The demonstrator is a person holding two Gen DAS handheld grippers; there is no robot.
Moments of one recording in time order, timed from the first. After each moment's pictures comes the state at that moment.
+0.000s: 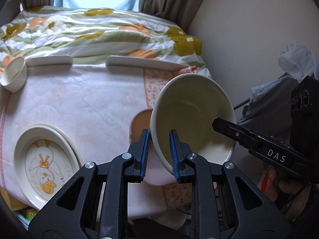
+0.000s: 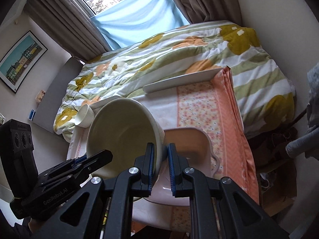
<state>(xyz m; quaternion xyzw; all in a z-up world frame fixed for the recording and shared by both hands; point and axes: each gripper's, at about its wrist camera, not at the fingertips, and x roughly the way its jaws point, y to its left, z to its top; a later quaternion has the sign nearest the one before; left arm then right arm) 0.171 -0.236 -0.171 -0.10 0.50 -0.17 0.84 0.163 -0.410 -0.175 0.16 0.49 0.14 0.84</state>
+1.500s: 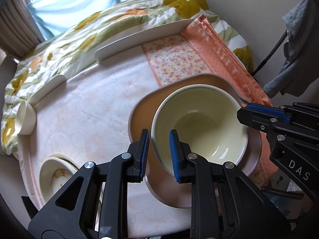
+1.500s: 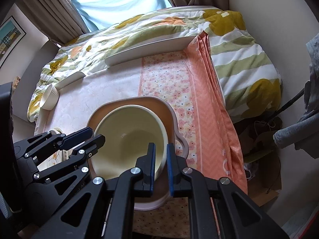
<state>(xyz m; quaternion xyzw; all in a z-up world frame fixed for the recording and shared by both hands) 0.202 -0.303 -0.236 0.14 0.53 -0.13 0.83 0.169 -0.418 -0.244 0.11 0.54 0.08 0.83</state>
